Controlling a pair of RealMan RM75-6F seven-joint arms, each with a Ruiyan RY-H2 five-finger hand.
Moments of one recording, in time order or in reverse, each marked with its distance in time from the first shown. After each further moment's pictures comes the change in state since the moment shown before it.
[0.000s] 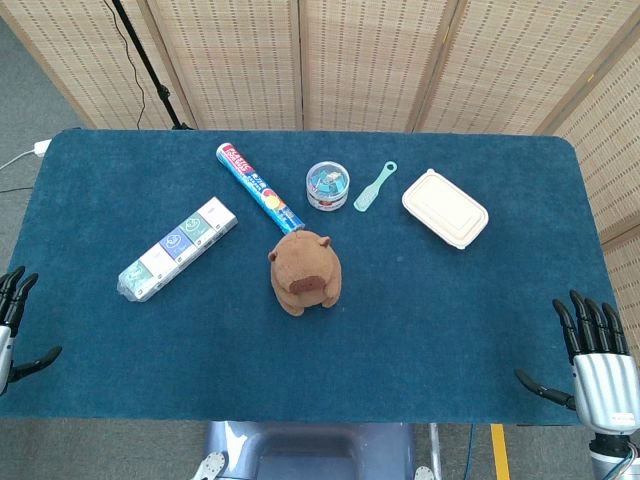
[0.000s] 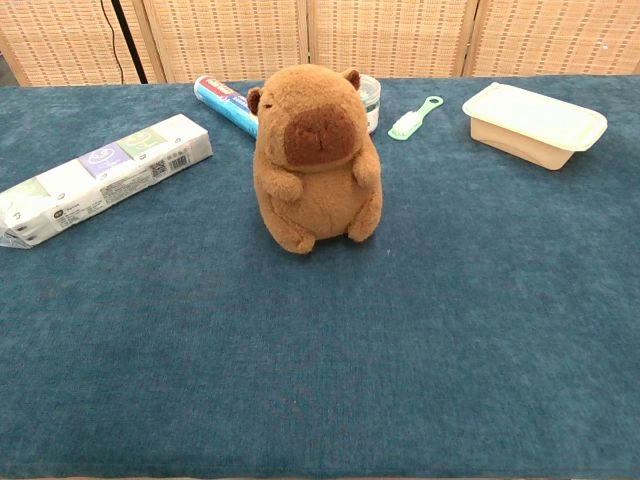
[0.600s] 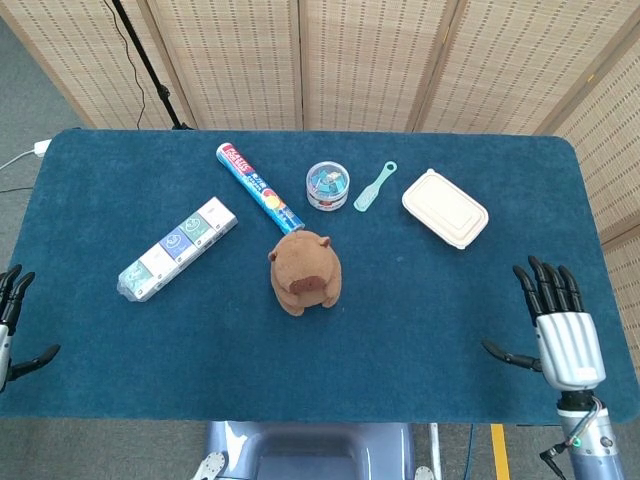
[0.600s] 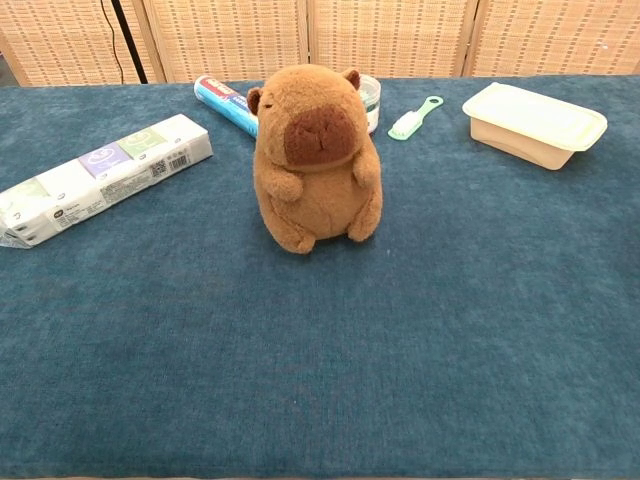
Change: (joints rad) left arm 0.000 0.000 -0.008 -0.008 -0.014 -0.004 0.010; right arm 0.155 0.030 0.104 -0.171 0.099 -0.206 -0.064
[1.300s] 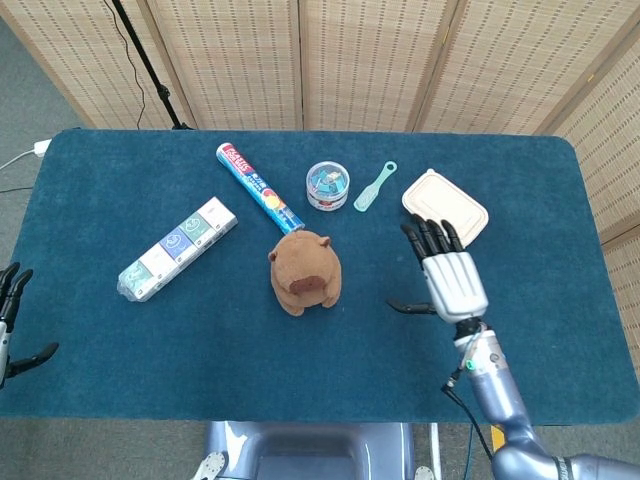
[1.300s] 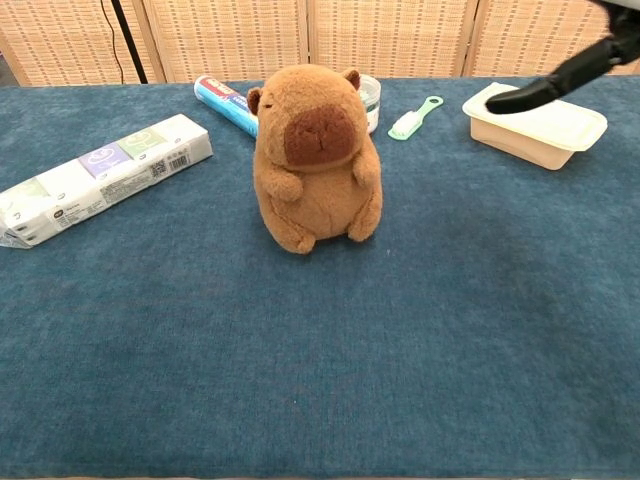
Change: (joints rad) left arm -0.007 0.009 -0.008 -0.002 -0.018 -0.019 -0.010; right arm 0.404 -0.212 0.197 -0.129 0.501 -0.298 -0.393
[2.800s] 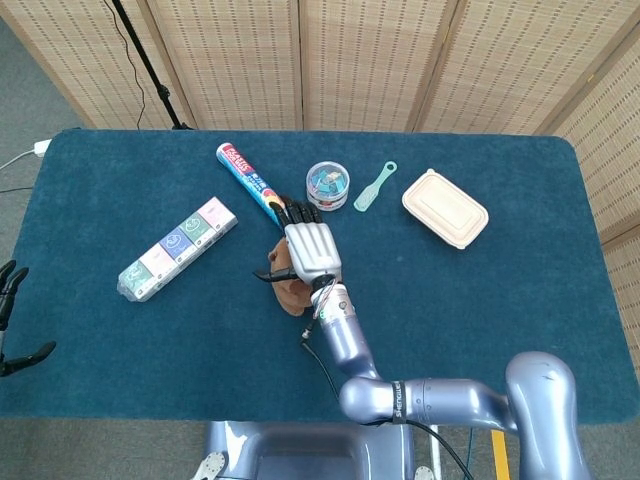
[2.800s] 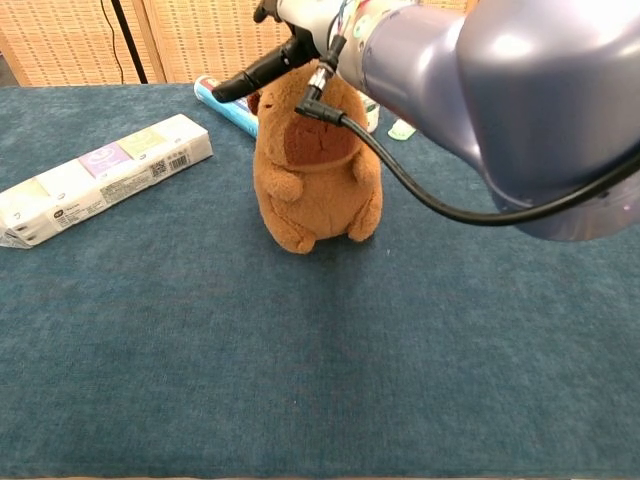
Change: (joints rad) left arm -0.002 0.028 0.000 0.006 0.000 -0.007 -0.082; right arm 0.606 -0.479 0.184 0.442 0.523 -0.005 -0.059
